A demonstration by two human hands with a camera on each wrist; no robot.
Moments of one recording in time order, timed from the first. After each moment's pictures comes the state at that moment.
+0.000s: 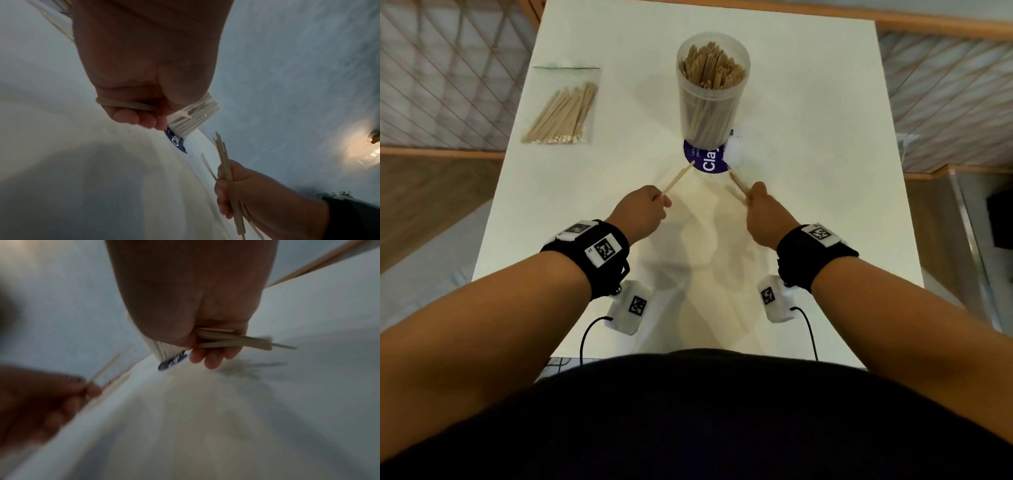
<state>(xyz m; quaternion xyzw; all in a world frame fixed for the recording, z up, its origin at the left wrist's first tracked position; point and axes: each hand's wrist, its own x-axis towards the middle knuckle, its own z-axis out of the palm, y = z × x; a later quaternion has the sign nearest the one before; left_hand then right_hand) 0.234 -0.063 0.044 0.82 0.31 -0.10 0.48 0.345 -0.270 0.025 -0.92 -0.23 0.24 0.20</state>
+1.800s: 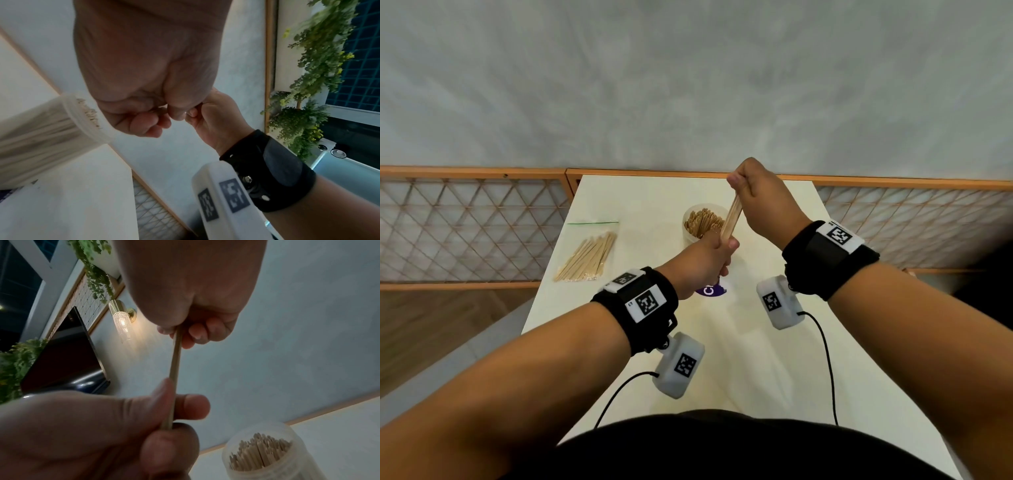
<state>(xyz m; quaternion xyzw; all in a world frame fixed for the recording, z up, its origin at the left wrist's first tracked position) 0.297 -0.092 0.200 0.75 0.11 -0.07 0.65 0.395 -0.190 0.255 -0.88 -0.32 -0.05 0.34</state>
